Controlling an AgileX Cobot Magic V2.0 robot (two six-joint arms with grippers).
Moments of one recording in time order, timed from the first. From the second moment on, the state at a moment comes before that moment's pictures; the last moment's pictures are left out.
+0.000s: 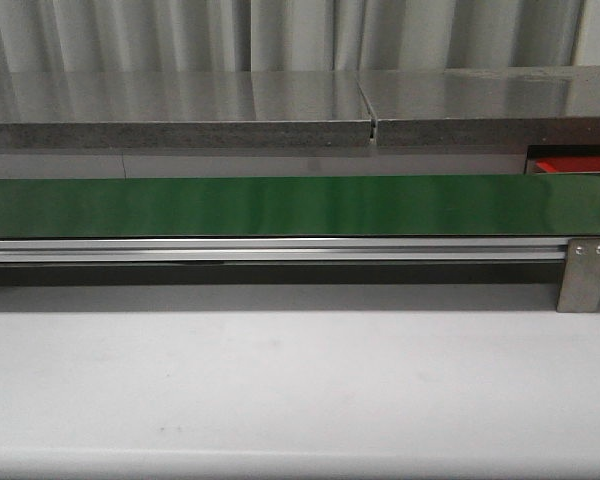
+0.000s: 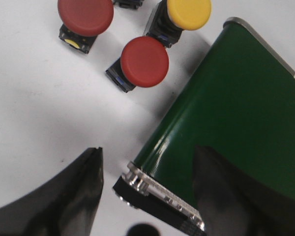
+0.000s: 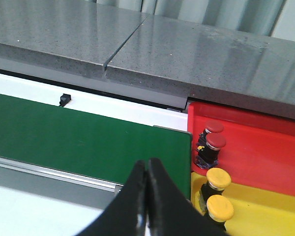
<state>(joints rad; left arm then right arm) 0.54 1.87 -1.53 -0.37 0.99 -0.04 -0.03 0.40 -0.44 0.35 0.30 -0.42</state>
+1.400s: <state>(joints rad) 0.51 2.13 -1.66 -0.47 0.85 -0.10 -0.03 0.40 -0.44 0.35 0.30 -0.42</state>
